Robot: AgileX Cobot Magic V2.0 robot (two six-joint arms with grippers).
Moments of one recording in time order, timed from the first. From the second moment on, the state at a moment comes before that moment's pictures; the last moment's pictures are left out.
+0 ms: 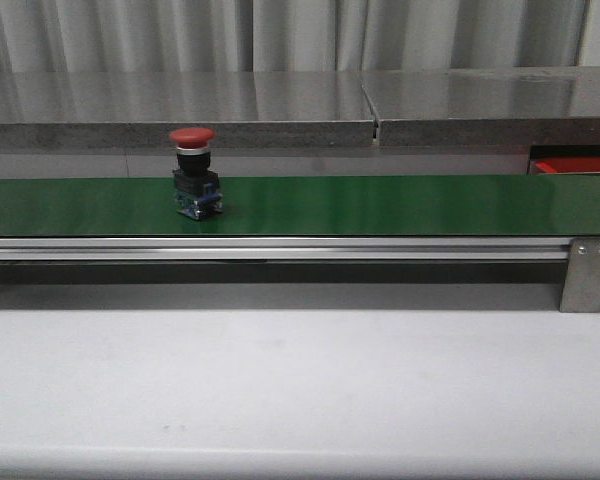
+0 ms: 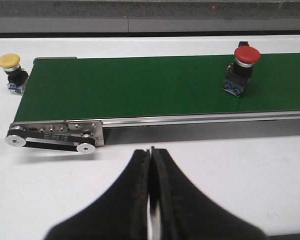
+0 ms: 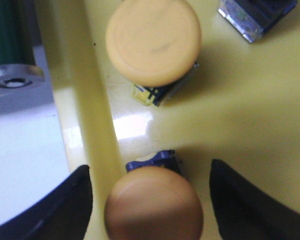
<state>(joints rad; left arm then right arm) 0.06 0.47 -0.61 -0.33 0.73 0.25 -0.46 1.46 -0.68 0.48 0.38 -0.48</state>
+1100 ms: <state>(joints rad) 0.06 0.47 -0.61 -0.33 0.73 0.25 0.15 1.37 -1.09 0.48 0.73 -0.54</state>
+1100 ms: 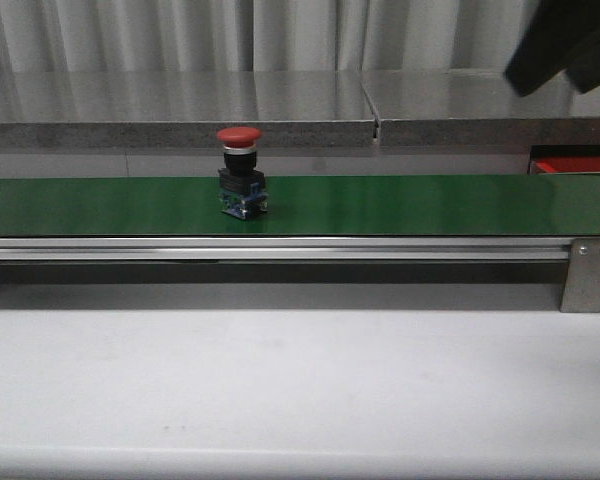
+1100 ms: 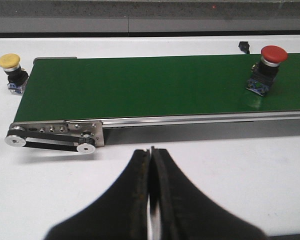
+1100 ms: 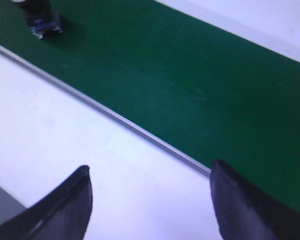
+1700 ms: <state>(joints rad) 0.06 0.47 -0.61 -0.33 0.73 0.25 0.38 1.79 -1.46 0.48 0.72 -0.54</state>
